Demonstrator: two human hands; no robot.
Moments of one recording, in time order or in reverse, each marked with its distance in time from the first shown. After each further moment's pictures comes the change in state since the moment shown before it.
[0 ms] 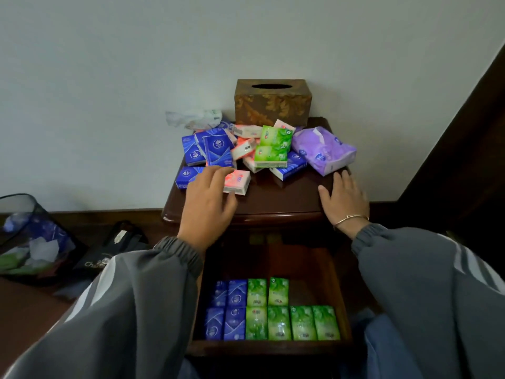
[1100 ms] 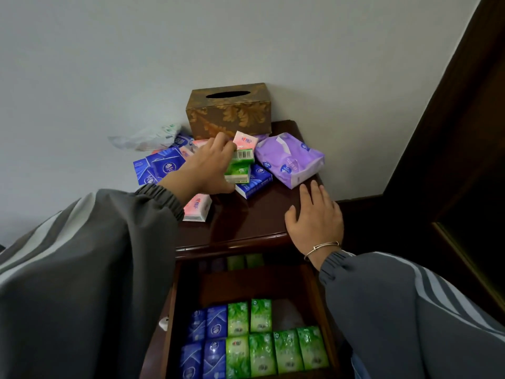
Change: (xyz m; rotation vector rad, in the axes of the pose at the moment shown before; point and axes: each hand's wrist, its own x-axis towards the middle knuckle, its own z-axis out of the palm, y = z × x) left_hand 0.155 0.017 0.077 0.374 -0.507 0.377; right_hand -0.004 0.008 0.016 -0.035 0.162 -0.028
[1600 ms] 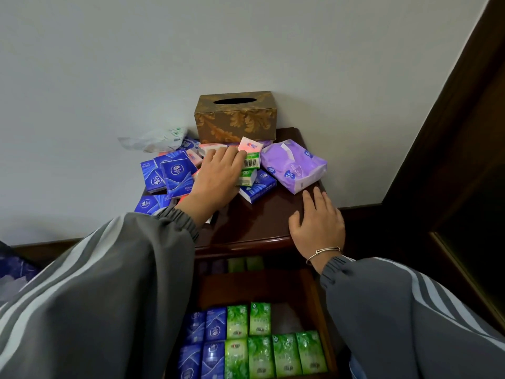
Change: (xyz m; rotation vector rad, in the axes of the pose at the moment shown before) left_hand -0.015 0.021 0.016 0.179 0.237 -0.079; right_hand -0.001 0.000 -0.001 0.007 0.029 -0.005
